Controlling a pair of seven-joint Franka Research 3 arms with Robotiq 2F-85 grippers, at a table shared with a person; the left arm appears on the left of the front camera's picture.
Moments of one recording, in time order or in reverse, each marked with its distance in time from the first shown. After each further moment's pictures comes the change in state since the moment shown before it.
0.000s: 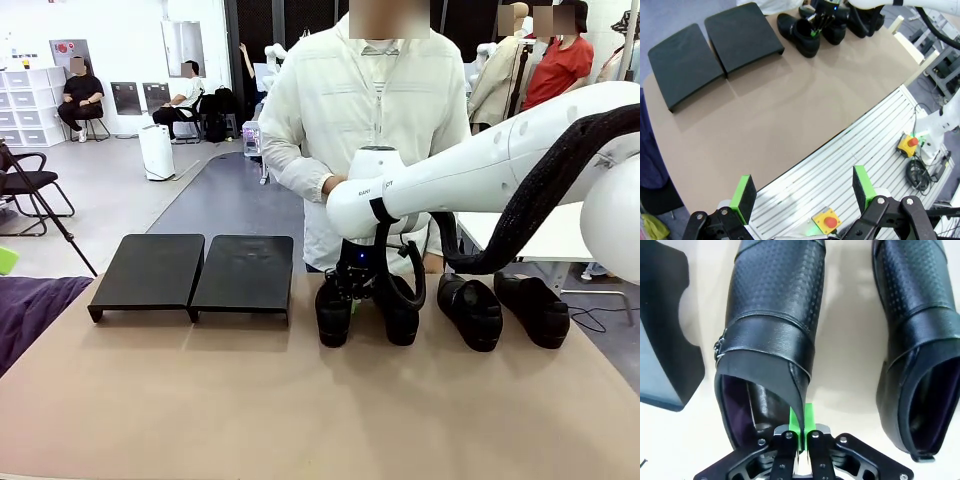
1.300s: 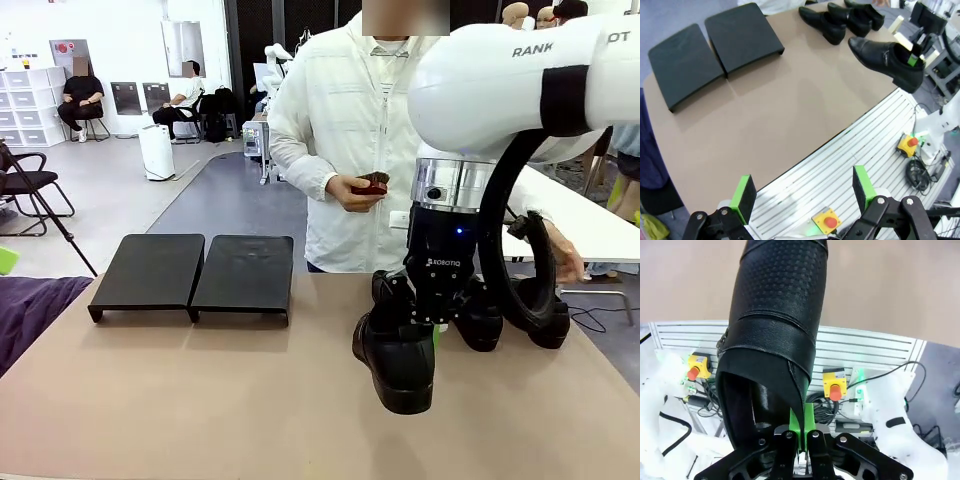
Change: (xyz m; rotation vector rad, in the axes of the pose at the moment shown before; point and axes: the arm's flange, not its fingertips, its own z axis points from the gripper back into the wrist) left arm 0.000 0.000 0.000 0.000 0.000 0.000; right arm -0.277 -0.057 0.171 -0.021 0.253 0.082
